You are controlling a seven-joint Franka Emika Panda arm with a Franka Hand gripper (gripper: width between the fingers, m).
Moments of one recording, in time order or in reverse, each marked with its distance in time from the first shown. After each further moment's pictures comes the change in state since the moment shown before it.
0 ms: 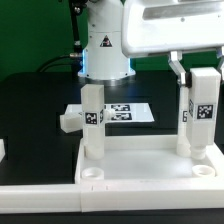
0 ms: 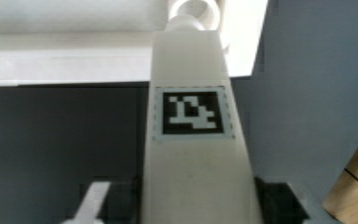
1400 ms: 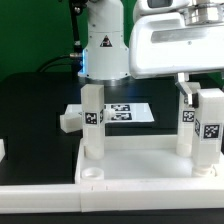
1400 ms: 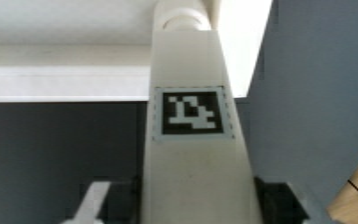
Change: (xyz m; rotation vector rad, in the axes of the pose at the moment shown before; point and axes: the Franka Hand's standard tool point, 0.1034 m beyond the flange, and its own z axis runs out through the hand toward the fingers) arm -0.011 -0.008 0.026 -0.003 0.026 -0.030
